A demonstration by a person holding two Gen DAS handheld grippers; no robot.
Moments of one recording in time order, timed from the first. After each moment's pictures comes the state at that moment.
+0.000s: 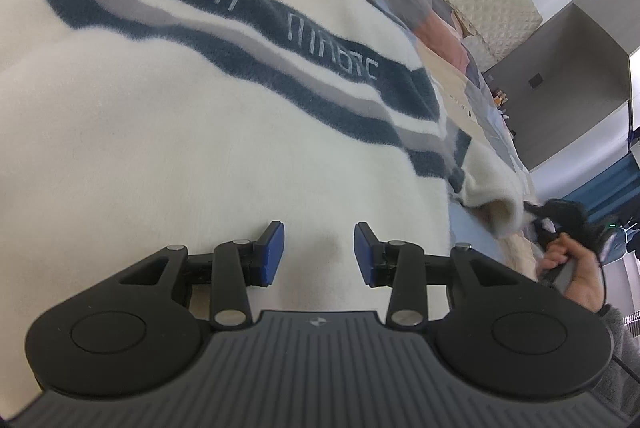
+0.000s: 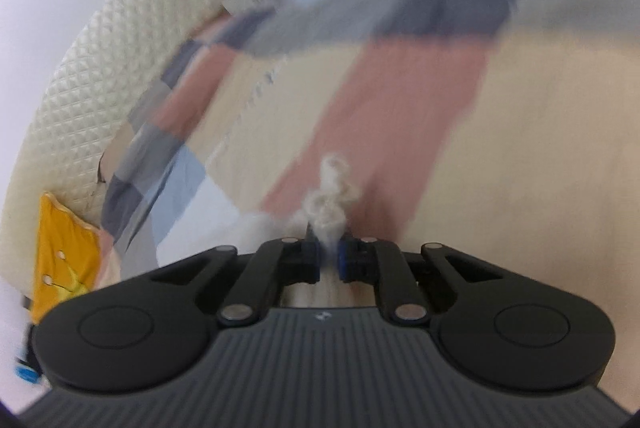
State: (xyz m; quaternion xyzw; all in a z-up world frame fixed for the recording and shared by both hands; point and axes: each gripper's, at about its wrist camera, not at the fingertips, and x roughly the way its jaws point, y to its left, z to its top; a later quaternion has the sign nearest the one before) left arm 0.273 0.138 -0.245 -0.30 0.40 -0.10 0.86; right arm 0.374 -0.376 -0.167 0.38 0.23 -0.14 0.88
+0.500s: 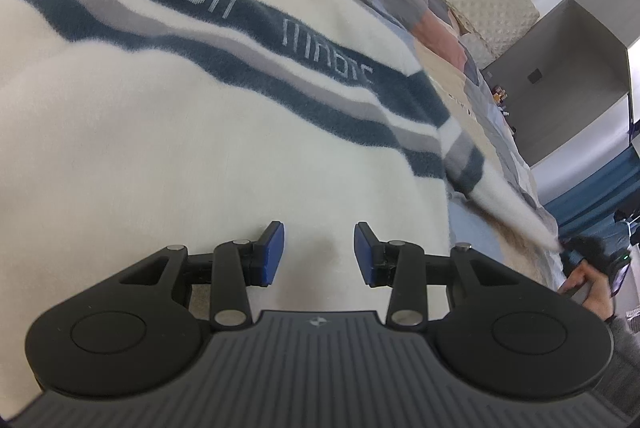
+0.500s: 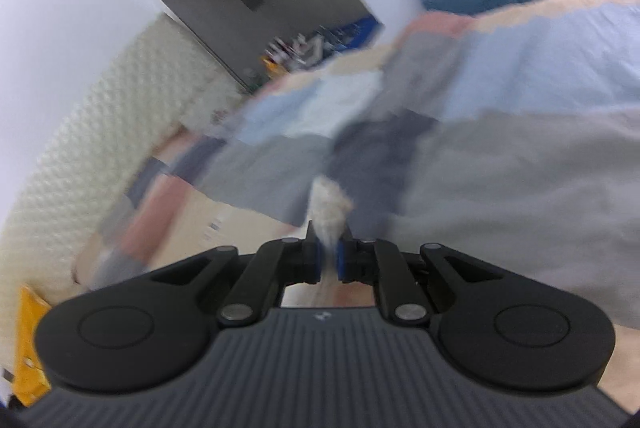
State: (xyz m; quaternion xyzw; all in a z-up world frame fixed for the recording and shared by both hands) left arm 0.274 0.136 -0.238 -0.29 0.40 -0.10 0.86; right arm 0.321 -0.487 -0.170 0.40 0.17 -0.25 0.87
